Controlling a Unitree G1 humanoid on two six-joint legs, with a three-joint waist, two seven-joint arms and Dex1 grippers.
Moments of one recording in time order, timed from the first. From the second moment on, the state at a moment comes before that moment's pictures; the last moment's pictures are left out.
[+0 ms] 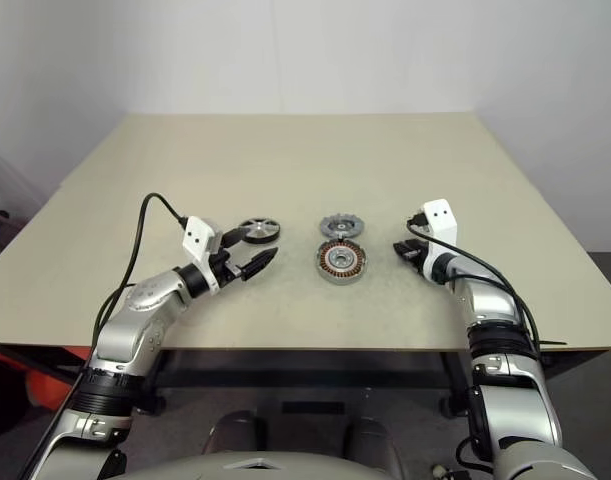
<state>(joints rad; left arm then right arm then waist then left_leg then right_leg) -0.24 0.30 -0.03 -0.03 -0.33 0.30 -0.62 -0.50 -0.46 -0.11 0.53 0.15 0.42 0.62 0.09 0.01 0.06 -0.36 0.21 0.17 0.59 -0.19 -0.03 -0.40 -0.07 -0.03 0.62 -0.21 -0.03</state>
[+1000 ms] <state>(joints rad) -0.24 0.30 -0.03 -0.03 -0.31 0.30 -0.62 -0.40 -0.43 0.10 0.01 0.28 0.61 0.80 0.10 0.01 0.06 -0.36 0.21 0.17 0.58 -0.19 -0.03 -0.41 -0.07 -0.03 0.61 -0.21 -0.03</state>
